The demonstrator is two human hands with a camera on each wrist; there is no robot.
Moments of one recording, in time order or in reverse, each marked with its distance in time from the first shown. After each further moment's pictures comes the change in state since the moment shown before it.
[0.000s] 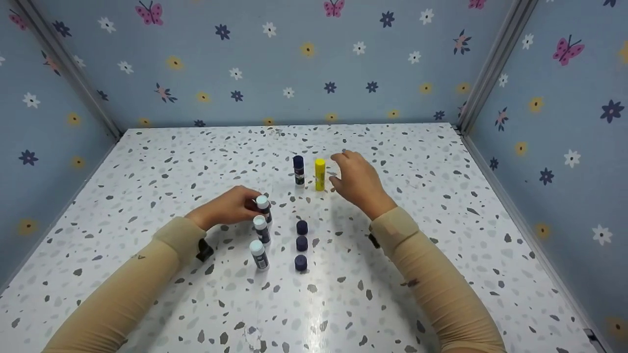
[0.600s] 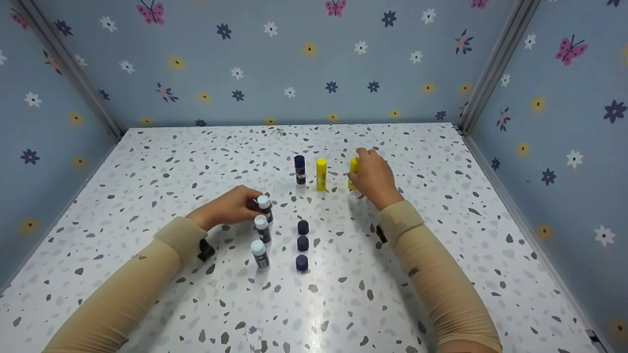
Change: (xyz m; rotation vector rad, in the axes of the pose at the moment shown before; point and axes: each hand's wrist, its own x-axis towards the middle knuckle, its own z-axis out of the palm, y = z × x) left_hand -0.001 0.001 0.000 0.000 -0.009 0.000; right_hand 0.019 0.039 0.009 0.059 -0.061 0.303
